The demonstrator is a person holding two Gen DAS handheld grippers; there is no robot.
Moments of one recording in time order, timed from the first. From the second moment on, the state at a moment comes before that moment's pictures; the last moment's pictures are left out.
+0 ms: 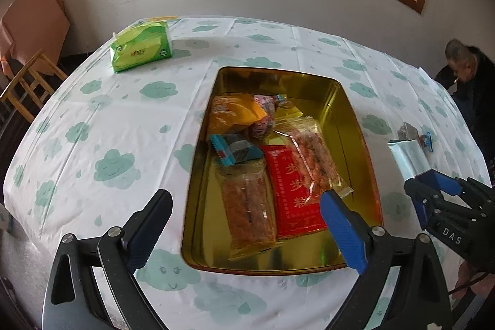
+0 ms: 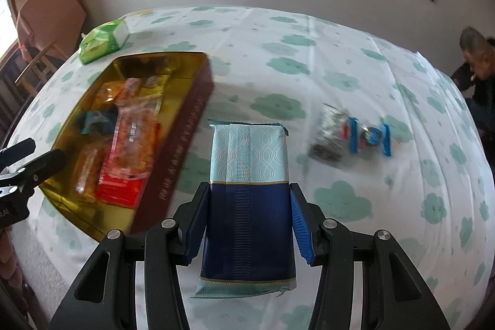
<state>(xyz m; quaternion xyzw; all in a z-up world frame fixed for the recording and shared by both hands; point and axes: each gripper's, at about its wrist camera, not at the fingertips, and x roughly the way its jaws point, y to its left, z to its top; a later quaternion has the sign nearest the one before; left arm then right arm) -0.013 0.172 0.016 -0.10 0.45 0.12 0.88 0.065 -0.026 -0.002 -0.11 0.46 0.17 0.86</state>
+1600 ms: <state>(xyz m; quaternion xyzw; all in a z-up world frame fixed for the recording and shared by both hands) -0.046 0.253 0.004 -0.16 0.45 0.19 0.86 0.053 0.106 -0.020 -0.16 0.48 0.24 0.83</state>
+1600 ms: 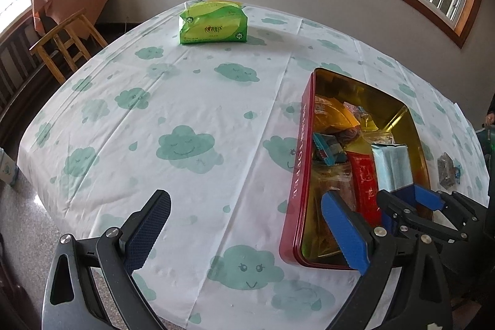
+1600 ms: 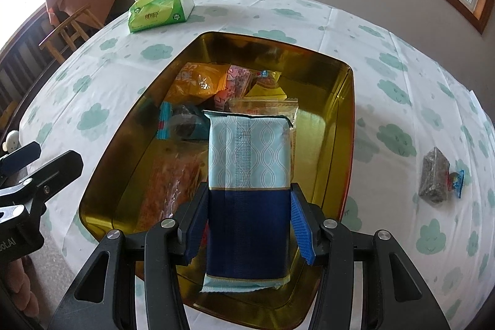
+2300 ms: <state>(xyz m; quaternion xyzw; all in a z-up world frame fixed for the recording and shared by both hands) -0.041 0.242 0.004 -0.15 0.45 0.19 0.86 0.054 0.101 -0.021 -0.16 0.48 0.26 0.82</state>
